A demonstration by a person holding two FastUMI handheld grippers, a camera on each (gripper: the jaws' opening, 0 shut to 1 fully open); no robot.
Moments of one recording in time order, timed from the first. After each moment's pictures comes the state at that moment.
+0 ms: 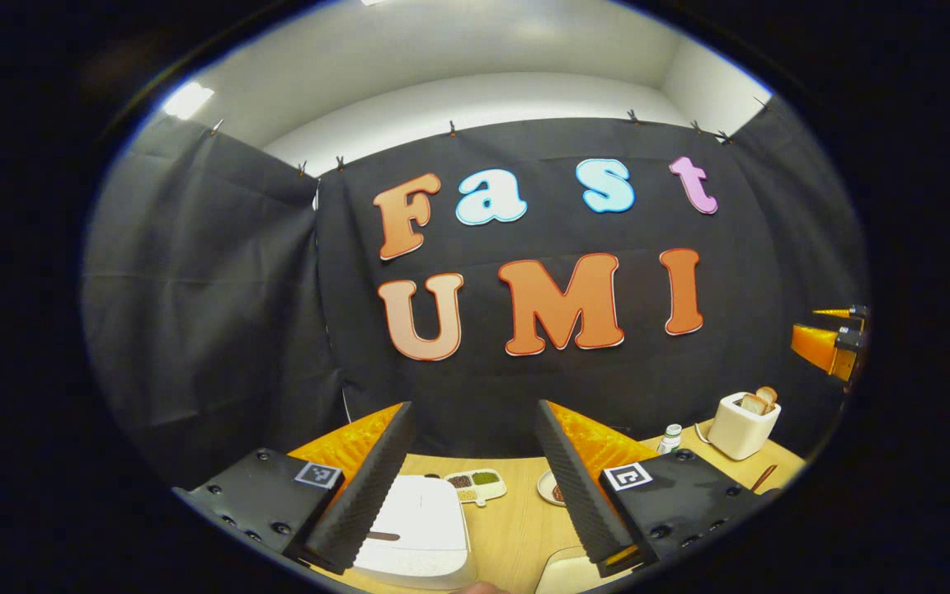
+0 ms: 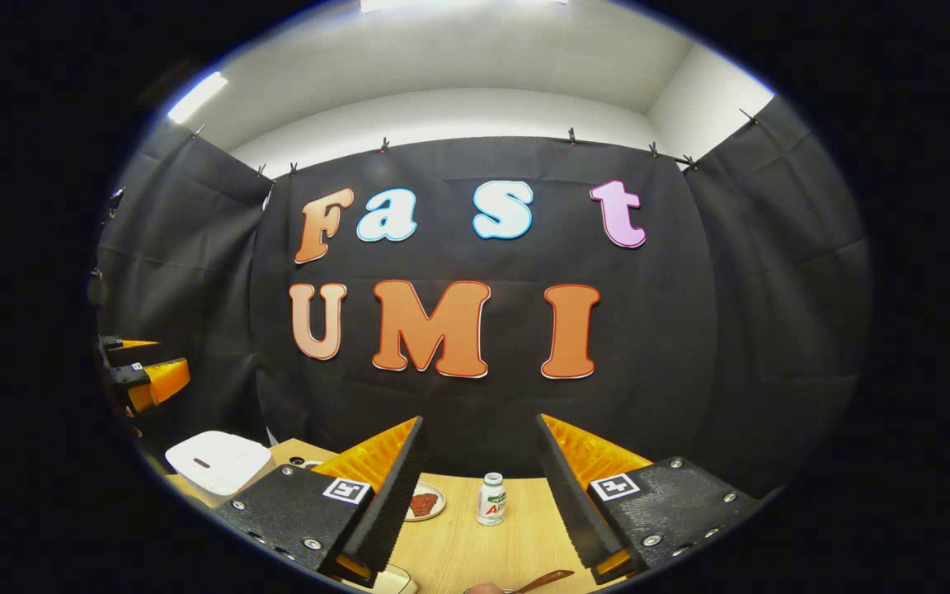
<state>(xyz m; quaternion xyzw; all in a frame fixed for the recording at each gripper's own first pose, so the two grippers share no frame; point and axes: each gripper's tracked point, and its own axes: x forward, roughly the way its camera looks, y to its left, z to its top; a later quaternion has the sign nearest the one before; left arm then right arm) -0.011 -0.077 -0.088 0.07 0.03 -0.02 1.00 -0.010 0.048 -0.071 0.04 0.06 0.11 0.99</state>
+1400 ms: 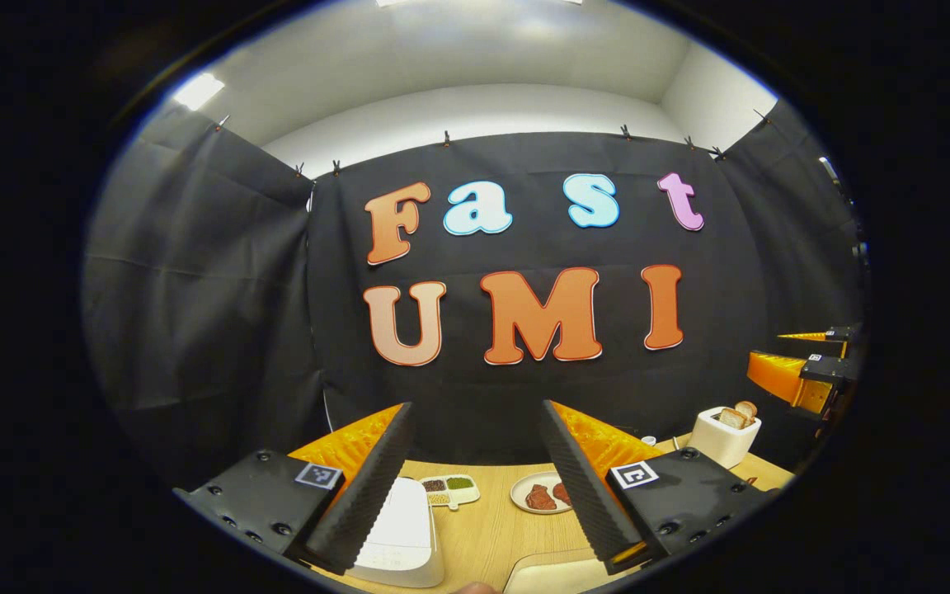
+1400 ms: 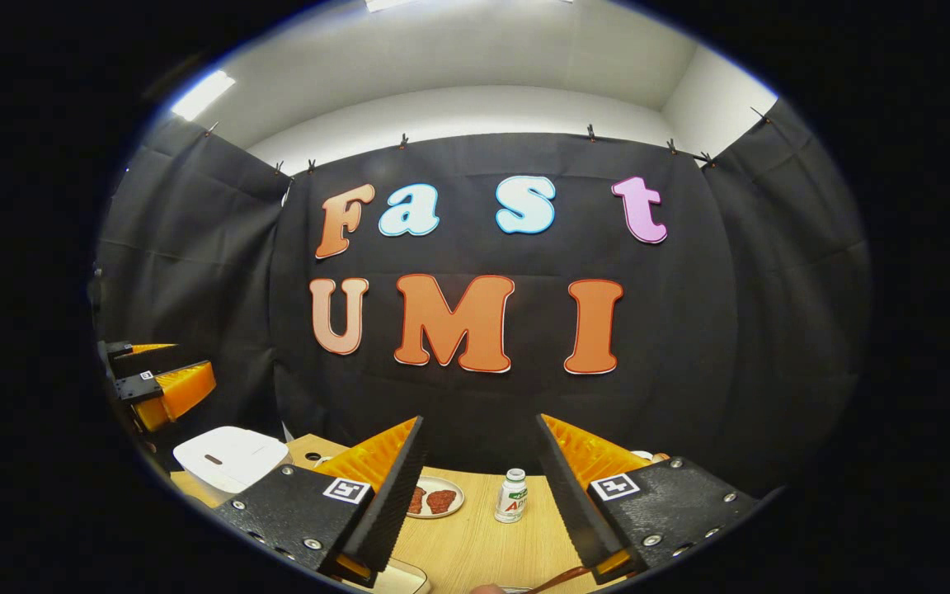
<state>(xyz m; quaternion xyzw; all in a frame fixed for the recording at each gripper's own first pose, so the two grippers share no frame) -0.019 -0.097 -0.091 0.02 0.02 -0.03 1.00 -0.011 0.071 -0.072 0.04 0.06 0.14 0.99</state>
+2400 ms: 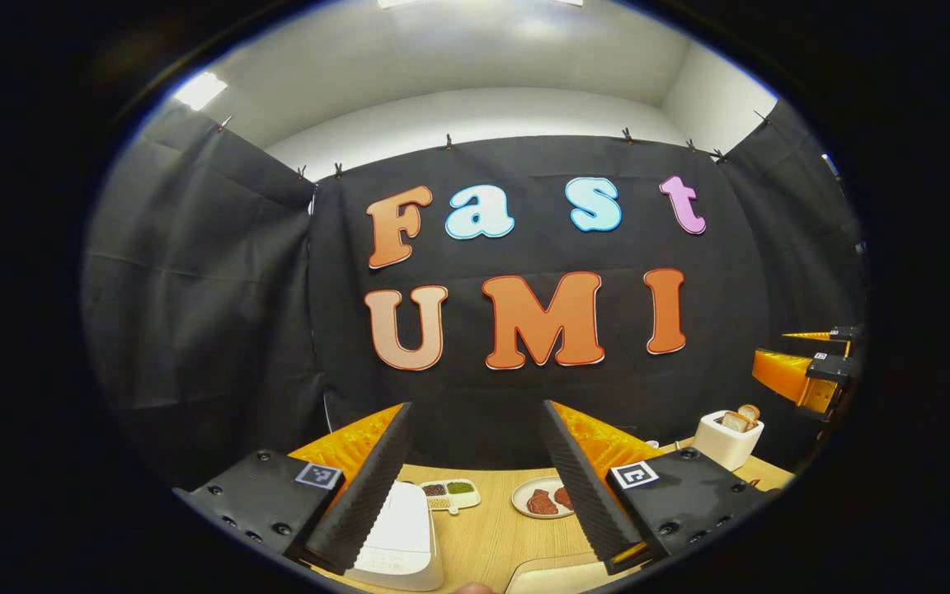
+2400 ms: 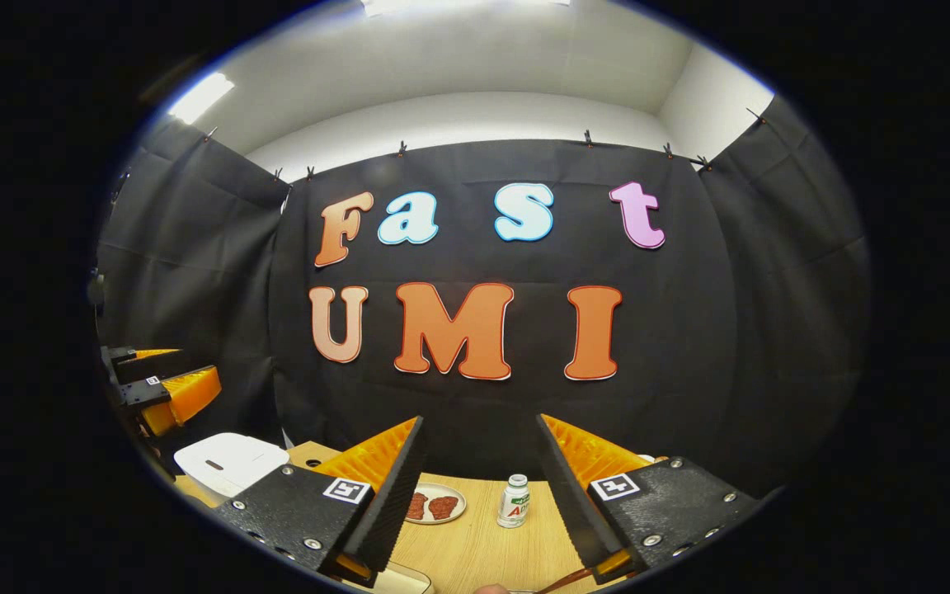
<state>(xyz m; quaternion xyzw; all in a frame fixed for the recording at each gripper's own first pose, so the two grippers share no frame) -0.013 -0.097 -0.091 0.02 0.02 -0.03 1.00 -0.010 0.070 -0.065 0.05 0.05 0.13 0.99</state>
